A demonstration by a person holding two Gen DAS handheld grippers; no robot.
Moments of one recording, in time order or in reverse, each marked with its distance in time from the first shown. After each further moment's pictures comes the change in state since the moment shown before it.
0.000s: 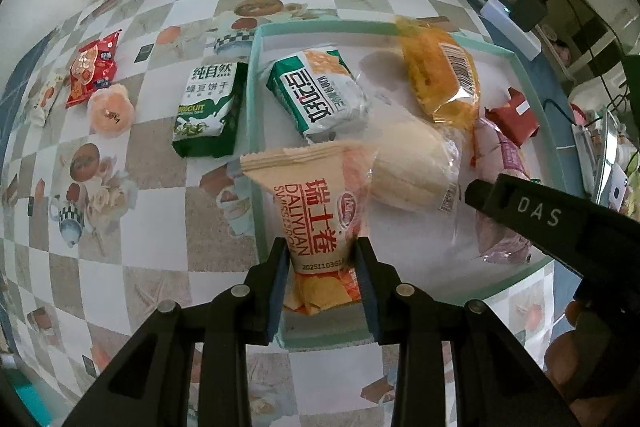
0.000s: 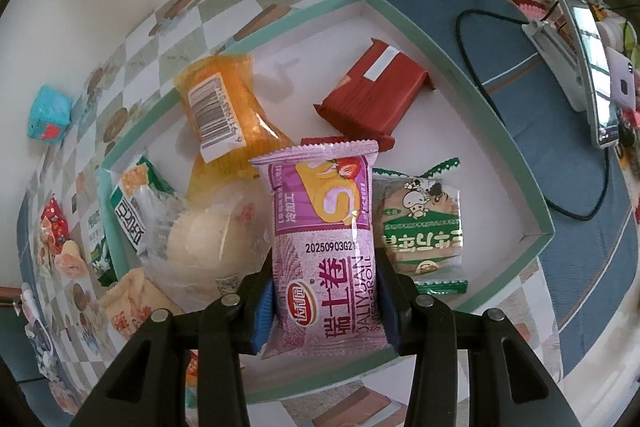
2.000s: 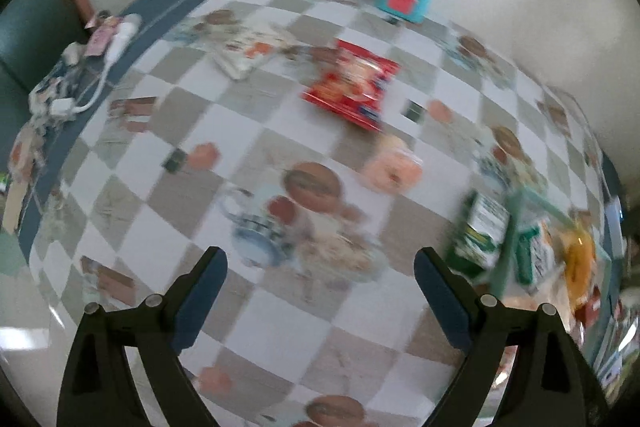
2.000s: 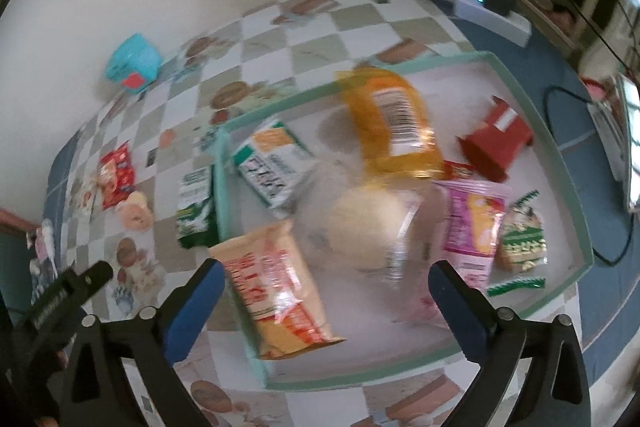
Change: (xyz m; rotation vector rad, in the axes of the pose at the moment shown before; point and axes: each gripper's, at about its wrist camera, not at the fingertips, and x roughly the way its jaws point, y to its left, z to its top) left arm -0.042 0.195 0.005 -0.552 -0.144 0.202; right arm -0.039 0.075 -0.032 -0.247 -0.111 0.116
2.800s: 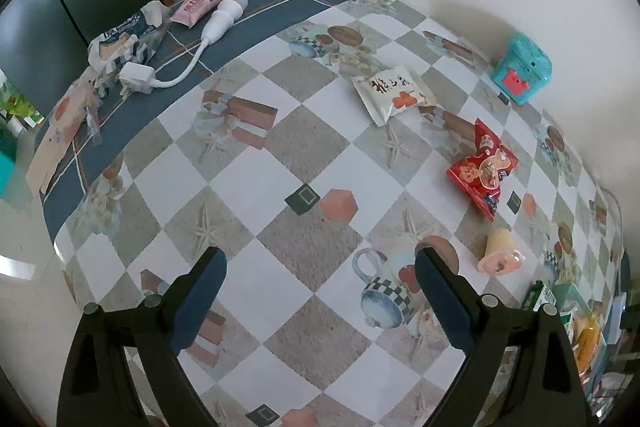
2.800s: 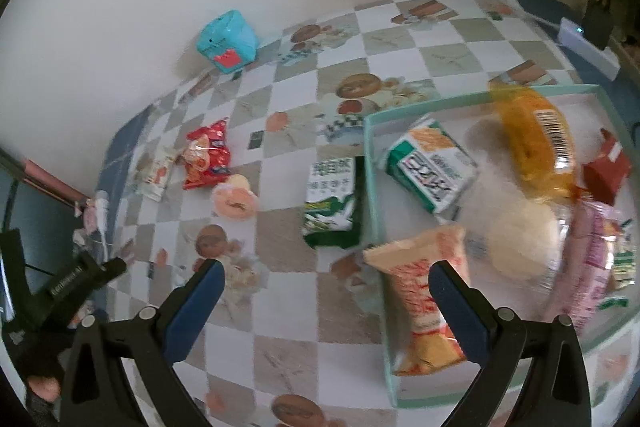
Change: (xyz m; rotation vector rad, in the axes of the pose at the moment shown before) left arm 0.001 0.103 0.032 -0.230 -0.038 0.063; right arm 0.012 0.078 -0.006 -0.099 -0.029 0.227
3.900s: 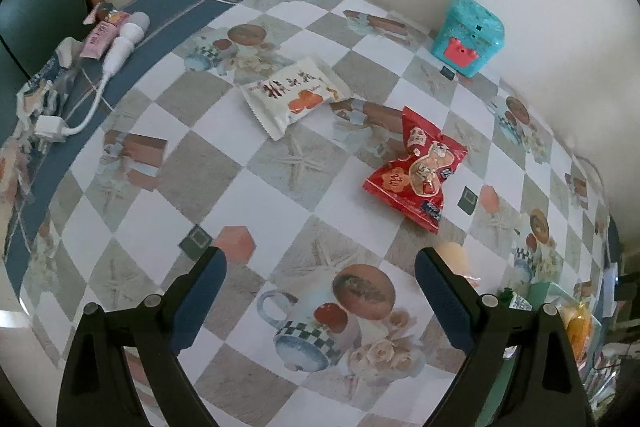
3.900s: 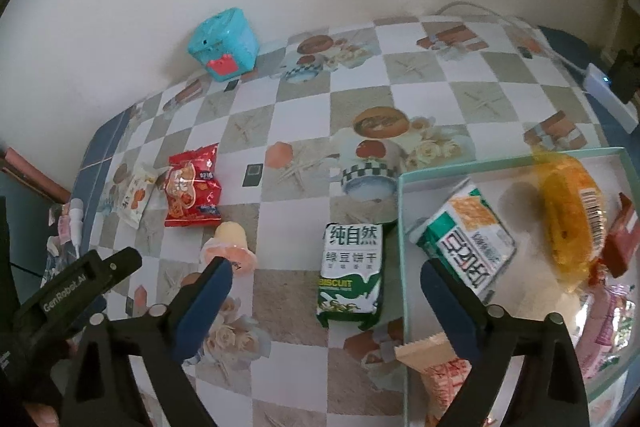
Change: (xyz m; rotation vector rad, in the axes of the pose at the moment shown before) left arm 0.036 -0.070 0.023 0.148 0.044 -0.119; right arm 0.043 0.031 0.042 -0.074 -0.013 -0.094
